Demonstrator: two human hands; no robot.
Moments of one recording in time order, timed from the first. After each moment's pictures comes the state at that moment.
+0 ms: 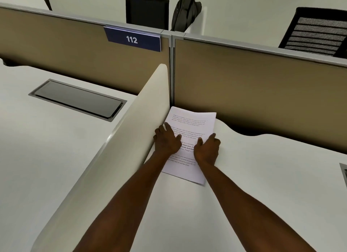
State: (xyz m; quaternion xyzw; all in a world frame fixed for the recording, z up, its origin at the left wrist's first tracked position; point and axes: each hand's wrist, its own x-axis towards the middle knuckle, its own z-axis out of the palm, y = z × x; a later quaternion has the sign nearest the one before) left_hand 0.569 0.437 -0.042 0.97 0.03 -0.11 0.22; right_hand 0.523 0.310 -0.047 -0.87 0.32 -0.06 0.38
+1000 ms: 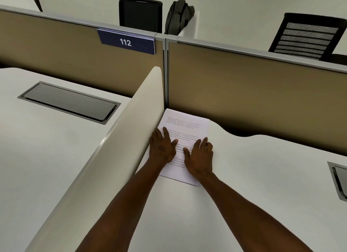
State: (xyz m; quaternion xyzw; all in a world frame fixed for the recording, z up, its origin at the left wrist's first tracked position) left_hand 0.562 0.438 -0.067 0.99 -0.03 -0.08 0.13; right_hand 0.500 0.304 -0.056 -0.98 0.14 0.07 0.14
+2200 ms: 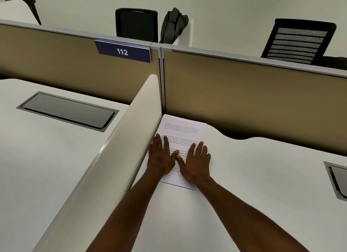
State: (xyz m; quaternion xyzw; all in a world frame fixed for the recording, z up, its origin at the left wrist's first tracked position) left_hand 0.547 0.447 -0.086 0.98 -0.09 -0.06 0.15; right_hand 0.498 0.309 -0.070 -0.98 0.12 0.08 0.10
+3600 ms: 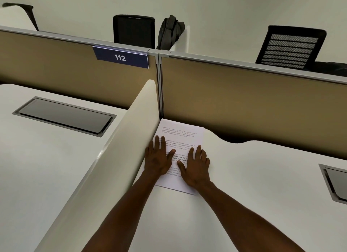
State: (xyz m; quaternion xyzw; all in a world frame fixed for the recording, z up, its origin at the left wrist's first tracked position) left_hand 0.557 0.448 -0.077 0.98 -0.07 -0.06 0.17; right_hand 0.497 0.298 -0.069 -0.98 0.10 0.08 0.14
